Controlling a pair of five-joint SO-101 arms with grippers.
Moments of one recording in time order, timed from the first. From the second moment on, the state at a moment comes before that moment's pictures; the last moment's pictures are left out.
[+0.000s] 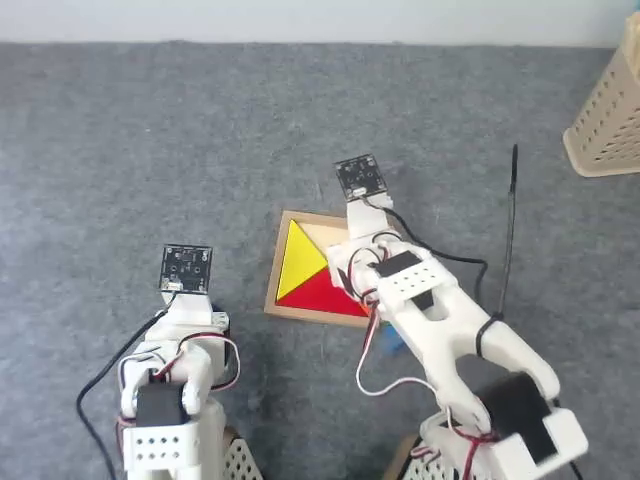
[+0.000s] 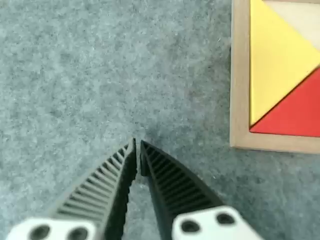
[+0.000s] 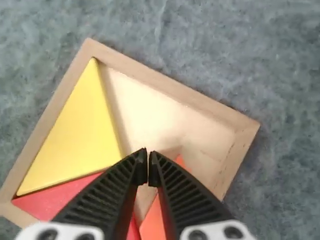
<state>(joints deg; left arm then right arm) -9.2 -103.5 97.1 72.0 -0.9 -30.0 -8.5 49.3 24.6 -8.2</state>
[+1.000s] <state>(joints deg) -9.2 -103.5 97.1 72.0 -0.9 -29.9 -8.5 49.3 29.4 -5.1</state>
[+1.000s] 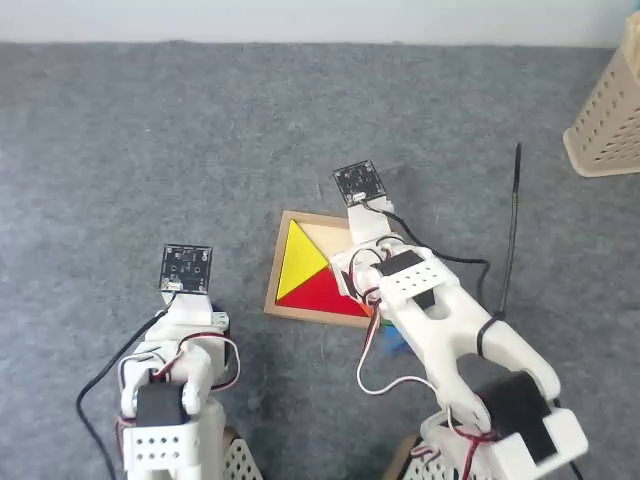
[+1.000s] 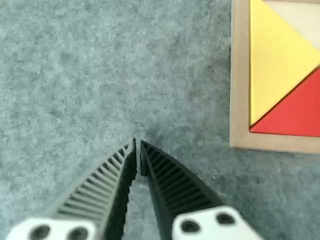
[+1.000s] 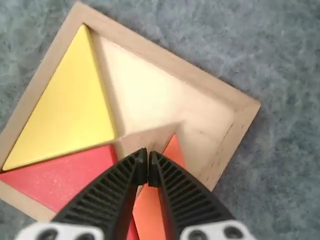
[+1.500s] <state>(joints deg) -9.2 -103.5 97.1 72.0 -0.9 -30.3 -8.8 49.0 36.4 -0.9</state>
